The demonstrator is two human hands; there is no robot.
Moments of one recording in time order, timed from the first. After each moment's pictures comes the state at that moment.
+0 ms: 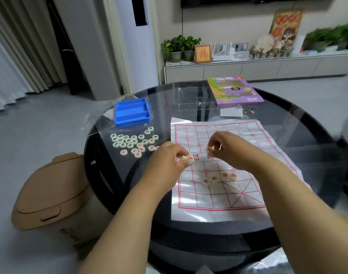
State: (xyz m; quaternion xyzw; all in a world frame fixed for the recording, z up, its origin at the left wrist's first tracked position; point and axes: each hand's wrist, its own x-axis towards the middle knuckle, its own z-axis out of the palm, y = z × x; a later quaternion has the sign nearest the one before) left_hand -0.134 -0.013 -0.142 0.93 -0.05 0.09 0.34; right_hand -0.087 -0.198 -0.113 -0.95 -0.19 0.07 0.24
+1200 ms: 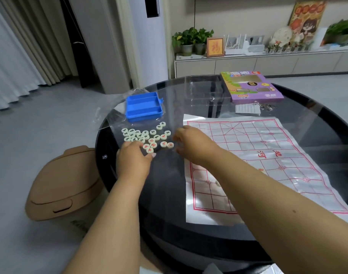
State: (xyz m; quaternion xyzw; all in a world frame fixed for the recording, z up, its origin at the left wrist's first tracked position) left_hand -0.109 0.074 -0.174 0.93 0.20 0.18 0.25; right_hand -0.055 -0.086 -0.138 -0.94 -0.27 -0.02 0.19
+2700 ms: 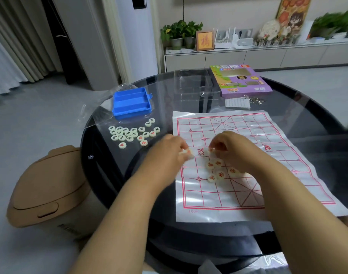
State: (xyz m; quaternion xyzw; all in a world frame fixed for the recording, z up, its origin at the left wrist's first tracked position) left_hand -0.124 -0.005 -0.133 0.96 -0.06 0.03 0.26; right_hand -0.079 -0.192 -0.140 -0.96 -0.17 0.04 0.22
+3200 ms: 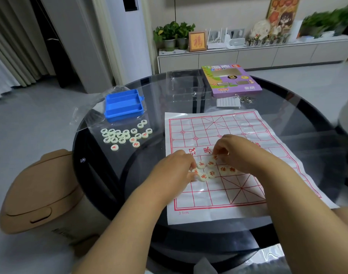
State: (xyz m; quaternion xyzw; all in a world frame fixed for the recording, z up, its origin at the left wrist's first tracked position) left_hand -0.135 -0.033 -0.147 0.97 -0.14 -0.04 0.18; right_hand -0.086 -0.214 -0.131 -0.97 -0.16 0.10 0.13
